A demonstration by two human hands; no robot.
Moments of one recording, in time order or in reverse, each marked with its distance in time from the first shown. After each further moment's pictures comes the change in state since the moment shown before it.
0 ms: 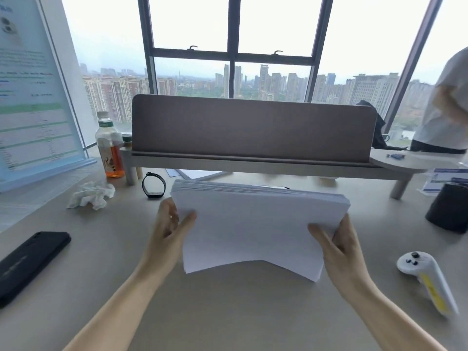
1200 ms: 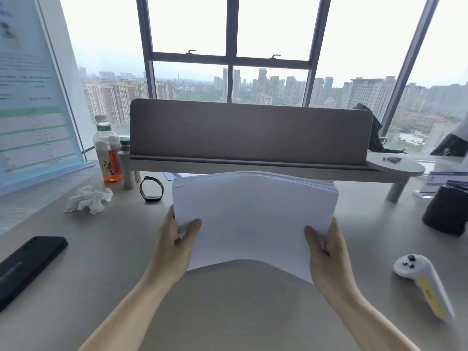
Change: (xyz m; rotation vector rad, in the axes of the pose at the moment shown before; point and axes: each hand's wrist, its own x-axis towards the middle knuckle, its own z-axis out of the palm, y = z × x) left_hand -0.007 0.008 0.015 0.120 -0.026 -0.025; right_hand -0.005 0.007 0.014 -0.057 0.057 0.031
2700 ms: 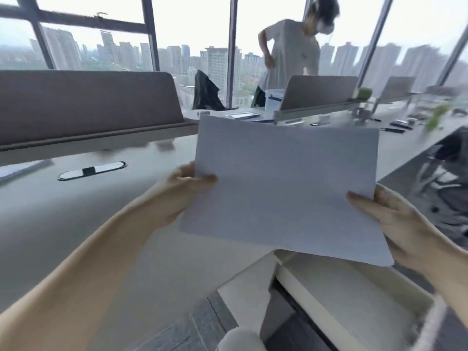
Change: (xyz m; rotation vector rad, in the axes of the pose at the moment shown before) left_hand -0.123 0.183 0.258 -0.328 -0.993 -0.224; right_hand -0.196 -0.136 -0.387 0.045 0.231 0.349
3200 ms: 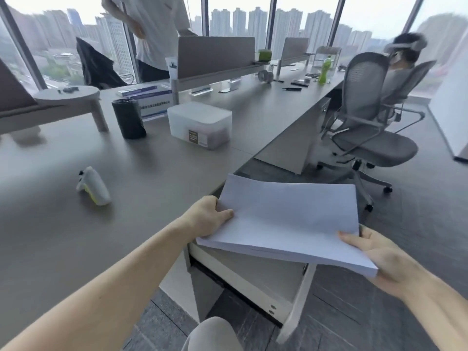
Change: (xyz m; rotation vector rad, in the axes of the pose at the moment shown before) left_hand 0.078 -0.122 0.257 0.829 -0.326 -0.172; right_hand -0.136 0.106 -0.182 0.145 0.477 0.439
